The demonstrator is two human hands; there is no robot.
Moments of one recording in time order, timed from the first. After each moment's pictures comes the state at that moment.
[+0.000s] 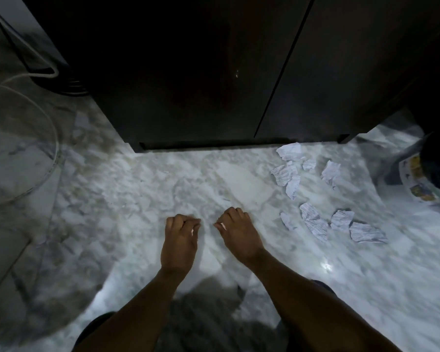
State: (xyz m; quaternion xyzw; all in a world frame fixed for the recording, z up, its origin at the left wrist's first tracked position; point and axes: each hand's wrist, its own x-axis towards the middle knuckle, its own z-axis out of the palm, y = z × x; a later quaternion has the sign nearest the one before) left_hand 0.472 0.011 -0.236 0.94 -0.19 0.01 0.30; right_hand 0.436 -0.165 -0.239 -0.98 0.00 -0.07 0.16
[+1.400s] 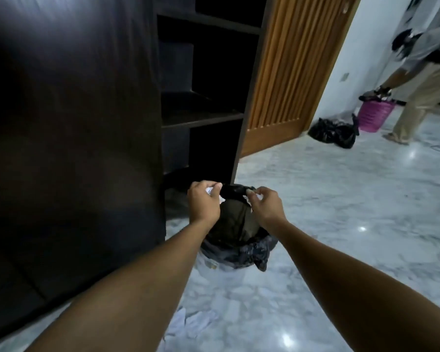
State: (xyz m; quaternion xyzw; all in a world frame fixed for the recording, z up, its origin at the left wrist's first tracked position) left_hand 0.419 -0.514 0.076 0.74 -0.31 -0.09 0.59; right_hand 0.285 -0.592 0.091 -0.75 0.48 -0.30 0.35
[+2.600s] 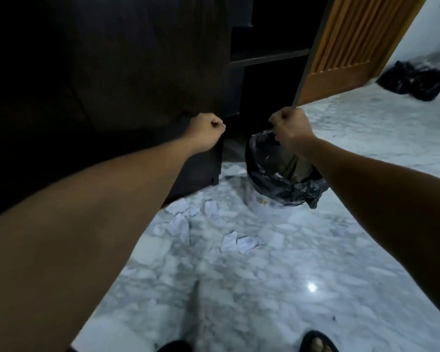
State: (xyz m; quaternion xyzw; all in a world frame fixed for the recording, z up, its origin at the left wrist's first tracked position) left_hand 0.522 -0.387 0.128 0.82 -0.40 -0.15 0.39; right_hand 0.352 -0.533 0.142 -0.81 0.38 -0.26 0.36
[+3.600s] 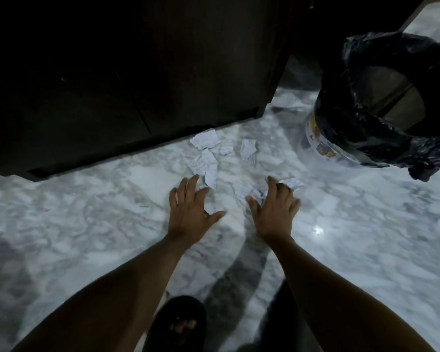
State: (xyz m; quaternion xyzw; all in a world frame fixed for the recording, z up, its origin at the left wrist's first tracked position) left_hand 0.461 -0.199 -0.222 0.91 -0.38 -0.05 0.14; right_hand 0.332 -0.372 -0.214 -0.89 0.43 -0.04 0.16
